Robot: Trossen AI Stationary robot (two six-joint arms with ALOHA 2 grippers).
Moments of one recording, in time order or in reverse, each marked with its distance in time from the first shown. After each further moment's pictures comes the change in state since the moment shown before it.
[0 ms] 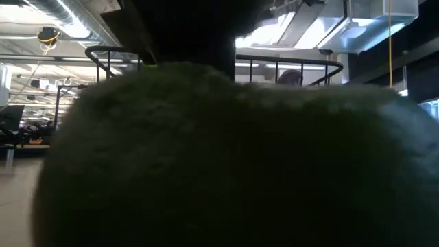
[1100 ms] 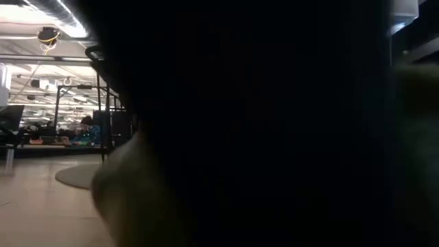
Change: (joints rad) left arm -0.008 0.043 -0.023 0.070 -0.027 -0.090; right arm 0.000 0.000 0.000 -0.003 0.000 -0.006
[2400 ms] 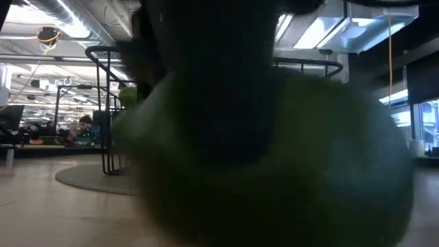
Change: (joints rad) left arm 0.098 -0.014 0.007 -0.056 0.260 -0.049; right arm 0.000 -0.025 0.012 -0.036 -0.001 -0.019
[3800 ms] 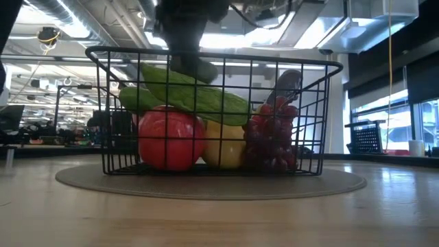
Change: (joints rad) left arm 0.349 -0.436 -0.109 -0.586 -0.423 0.174; right arm -0.004 -0.151 0.001 0.207 0.352 0.059
